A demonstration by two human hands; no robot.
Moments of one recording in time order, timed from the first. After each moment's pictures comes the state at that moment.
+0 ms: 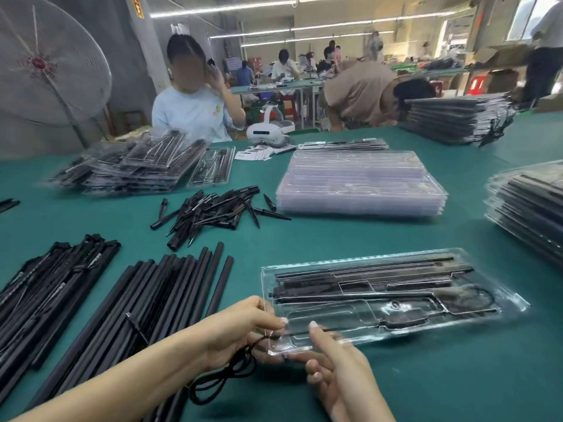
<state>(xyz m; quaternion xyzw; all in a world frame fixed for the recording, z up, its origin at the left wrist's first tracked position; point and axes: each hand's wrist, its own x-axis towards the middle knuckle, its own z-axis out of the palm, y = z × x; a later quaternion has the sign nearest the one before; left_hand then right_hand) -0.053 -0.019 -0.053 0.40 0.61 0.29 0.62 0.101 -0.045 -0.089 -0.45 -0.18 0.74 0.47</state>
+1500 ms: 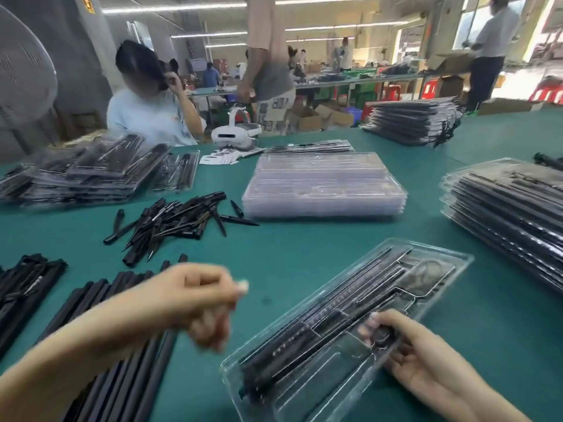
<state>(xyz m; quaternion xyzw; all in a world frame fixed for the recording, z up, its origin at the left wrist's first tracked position) -0.071 -0.016 0.019 0.62 0.52 0.22 0.54 0.213 -0.011 -0.084 -0.51 -0.21 0.68 0.48</state>
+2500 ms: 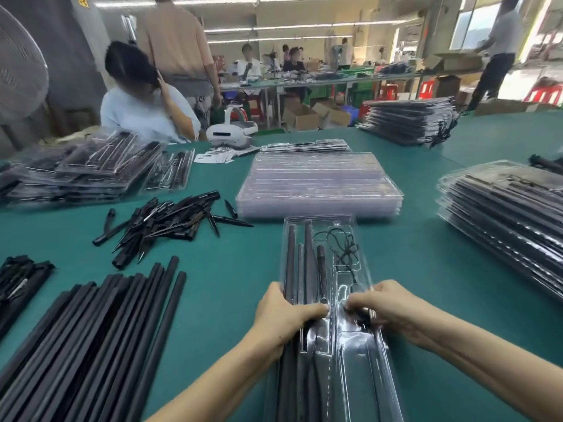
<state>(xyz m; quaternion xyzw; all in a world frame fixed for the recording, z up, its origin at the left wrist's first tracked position) 0.040 0.044 -0.098 0.47 0.66 0.36 0.46 0.215 0.056 -0.071 -0.63 -0.49 0.54 0.27</state>
